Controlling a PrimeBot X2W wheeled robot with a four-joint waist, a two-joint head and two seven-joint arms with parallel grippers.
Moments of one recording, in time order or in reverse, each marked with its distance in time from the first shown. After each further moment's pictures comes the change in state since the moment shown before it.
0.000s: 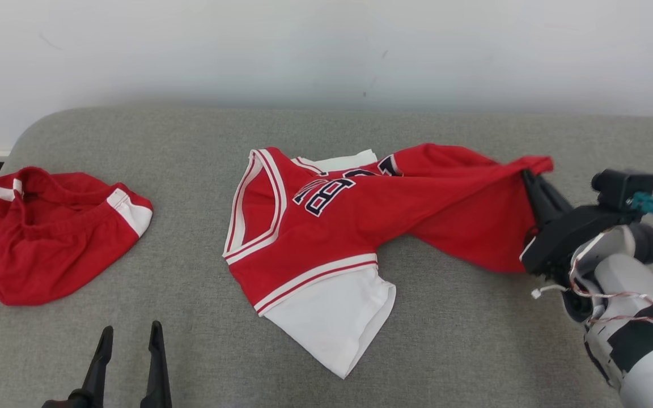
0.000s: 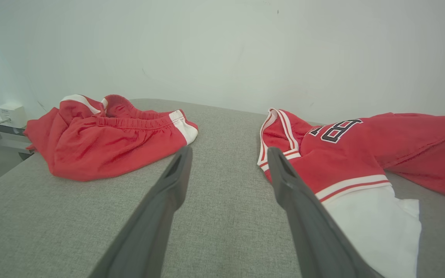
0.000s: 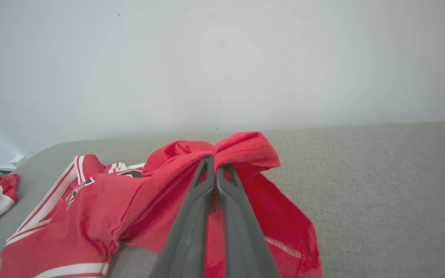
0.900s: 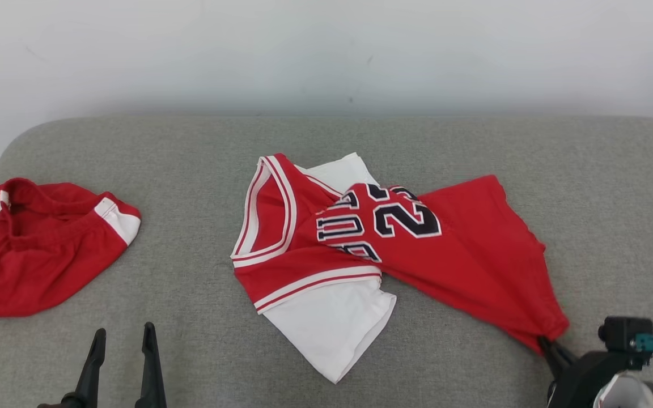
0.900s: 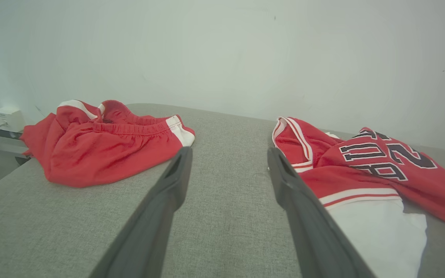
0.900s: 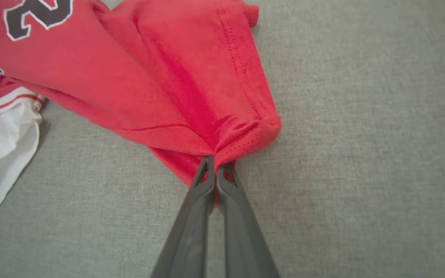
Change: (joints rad) left arm 0.017 0.000 0.015 -0.017 -0.005 0.010 0.000; right arm 0.524 0.025 -0.316 -0.302 -0.168 0.000 0.310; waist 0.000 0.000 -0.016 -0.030
